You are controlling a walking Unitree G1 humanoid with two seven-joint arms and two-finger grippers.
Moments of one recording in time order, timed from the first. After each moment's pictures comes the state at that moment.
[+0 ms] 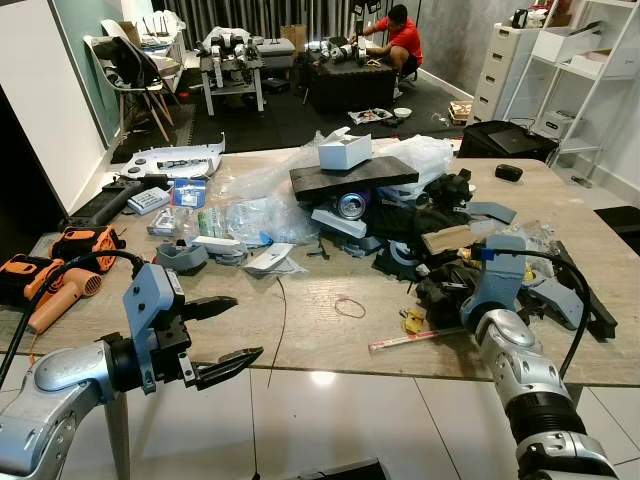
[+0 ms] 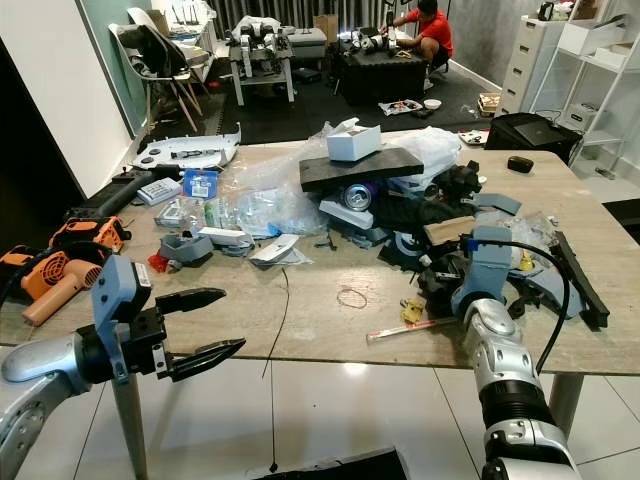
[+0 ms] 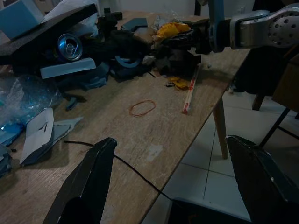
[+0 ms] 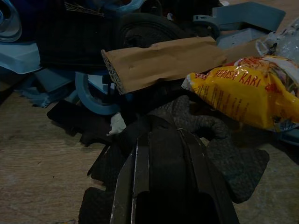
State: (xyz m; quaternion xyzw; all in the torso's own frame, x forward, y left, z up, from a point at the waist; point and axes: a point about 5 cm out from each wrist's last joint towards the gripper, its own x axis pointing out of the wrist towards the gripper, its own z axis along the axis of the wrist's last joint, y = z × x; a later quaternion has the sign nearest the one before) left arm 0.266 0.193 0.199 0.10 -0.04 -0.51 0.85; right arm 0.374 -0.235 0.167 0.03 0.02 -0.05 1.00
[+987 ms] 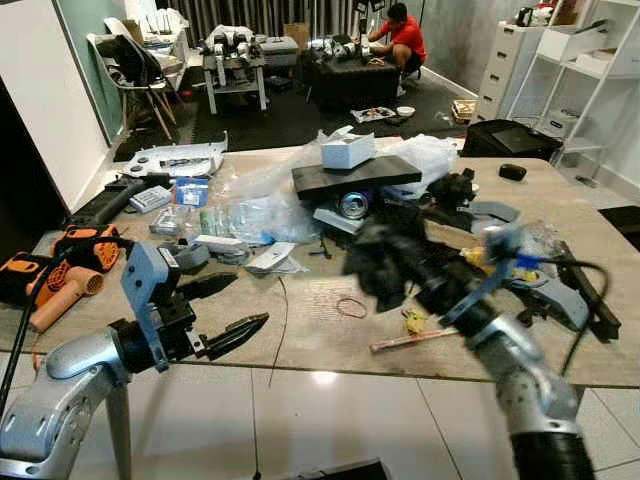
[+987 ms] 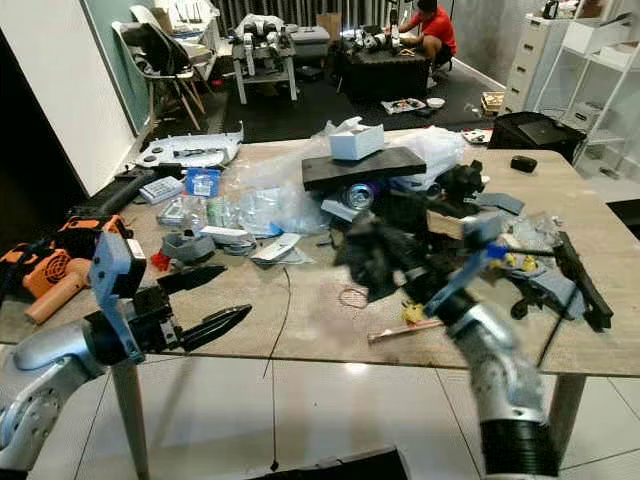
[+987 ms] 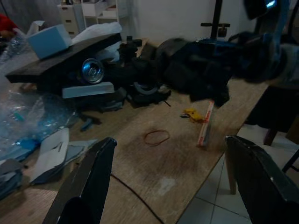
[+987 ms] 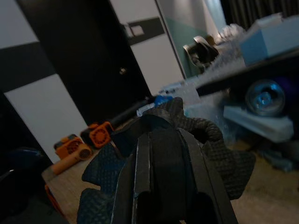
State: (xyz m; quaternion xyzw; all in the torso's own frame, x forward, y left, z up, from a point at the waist) left arm 0.278 0.181 0.210 0.04 -0.08 -0.48 0.87; right arm 0.333 -0.165 0.204 0.19 -0.13 0.33 0.91
